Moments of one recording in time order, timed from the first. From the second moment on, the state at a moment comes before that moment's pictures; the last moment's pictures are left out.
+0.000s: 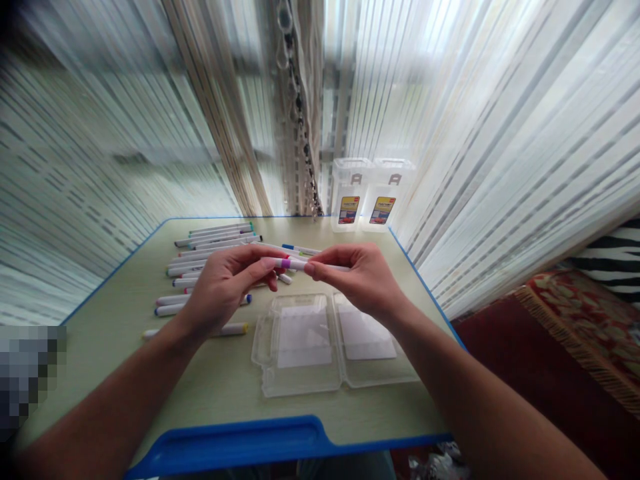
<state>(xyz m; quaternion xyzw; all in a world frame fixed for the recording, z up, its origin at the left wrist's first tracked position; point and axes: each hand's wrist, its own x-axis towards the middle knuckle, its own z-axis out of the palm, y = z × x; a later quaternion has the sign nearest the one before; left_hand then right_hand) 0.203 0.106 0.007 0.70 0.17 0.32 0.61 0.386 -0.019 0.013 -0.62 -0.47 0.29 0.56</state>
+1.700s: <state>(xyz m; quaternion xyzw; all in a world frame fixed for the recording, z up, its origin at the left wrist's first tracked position) 0.195 0.108 0.007 0.66 0.12 0.31 0.67 0.404 -0.015 0.020 -0.53 -0.24 0.42 0.70</state>
